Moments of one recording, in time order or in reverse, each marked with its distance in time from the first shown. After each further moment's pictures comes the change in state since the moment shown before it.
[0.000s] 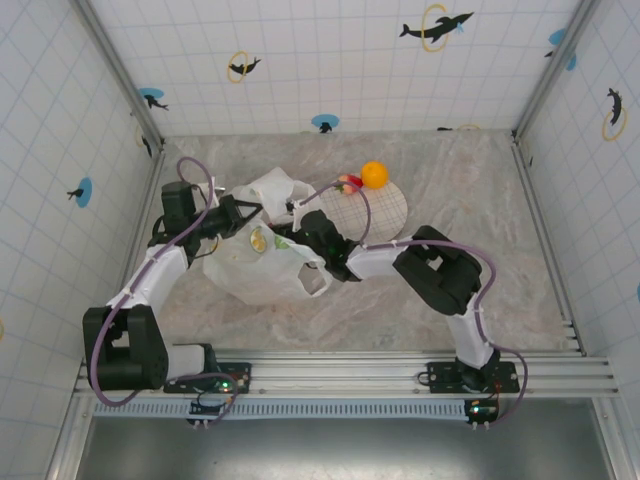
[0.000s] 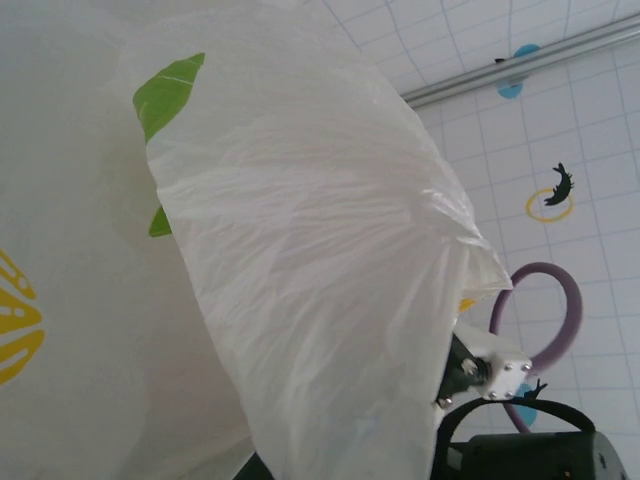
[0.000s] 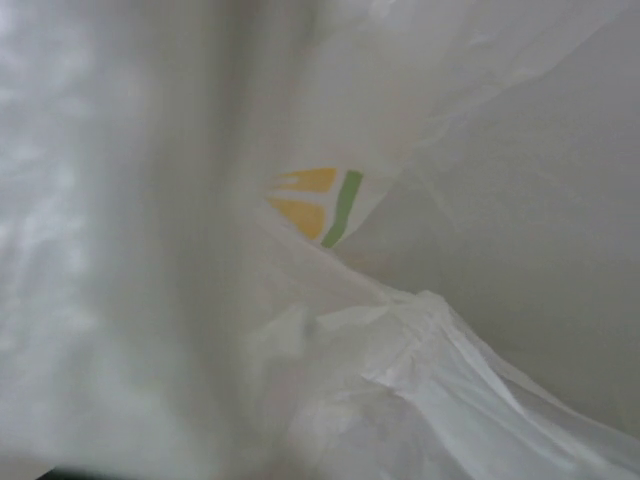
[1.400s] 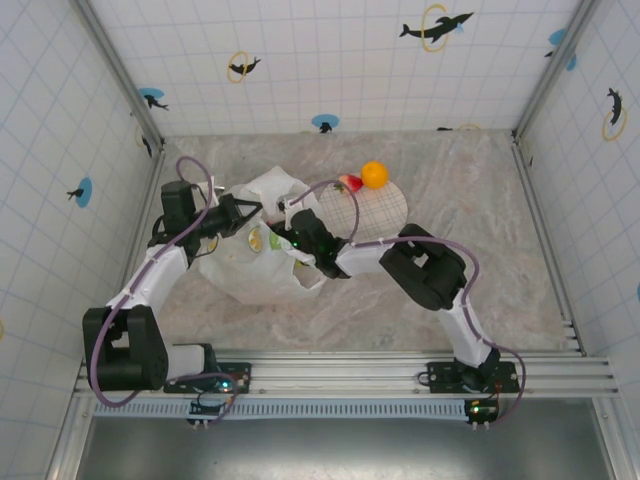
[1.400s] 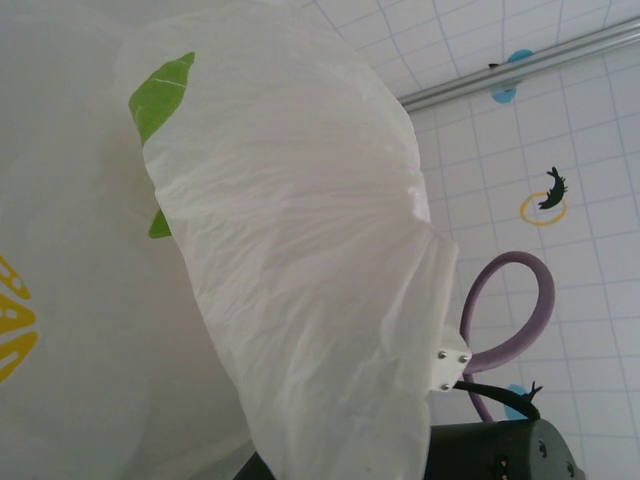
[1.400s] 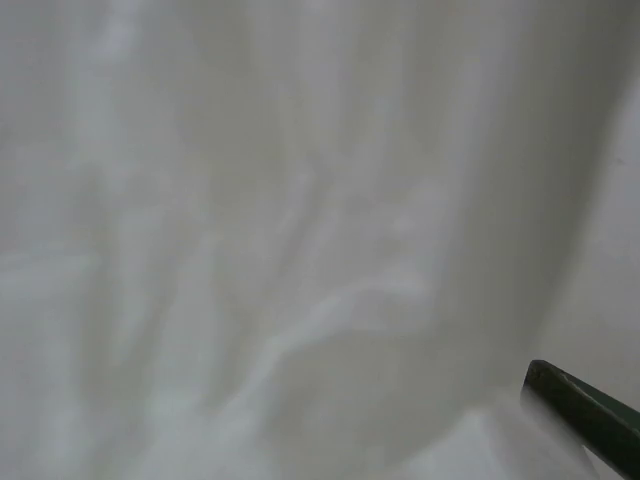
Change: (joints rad) left arm -0.002 -0.002 0.000 0.013 -0.001 -0.013; right arm 0.004 0.082 0.093 -0.041 0.079 -0.129
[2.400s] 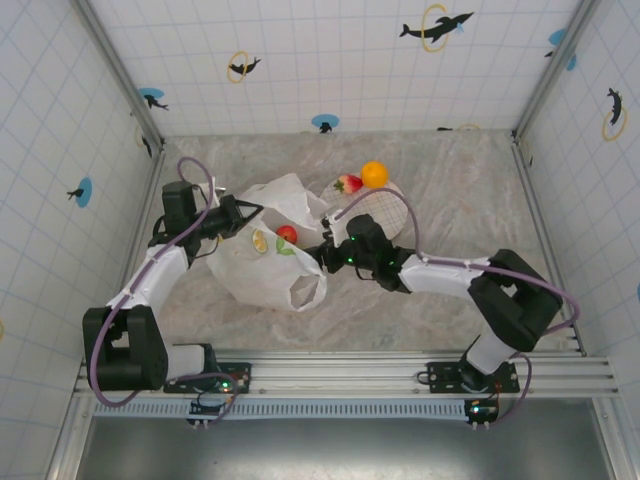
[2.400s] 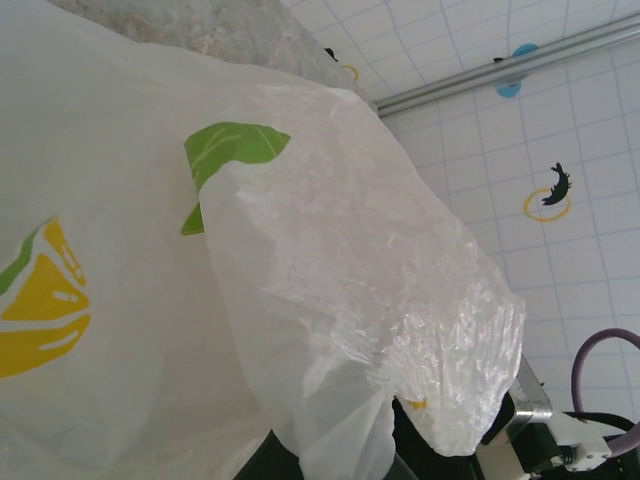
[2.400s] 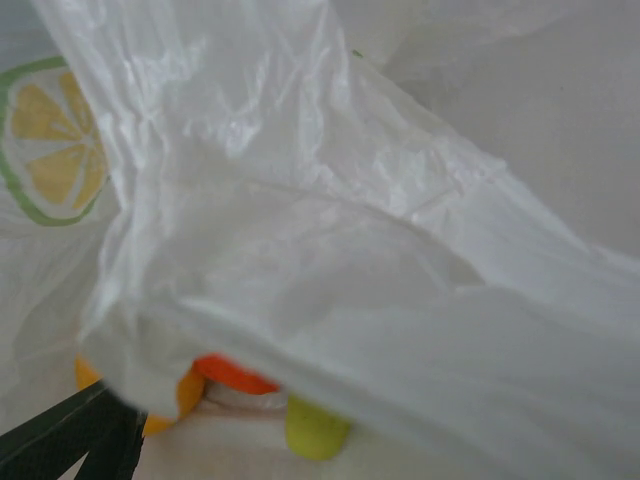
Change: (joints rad) left arm -0.004 0.001 0.000 -0.016 -0.001 0.008; right arm -0.101 -0.569 -0.477 -0.243 -0.241 -0.210
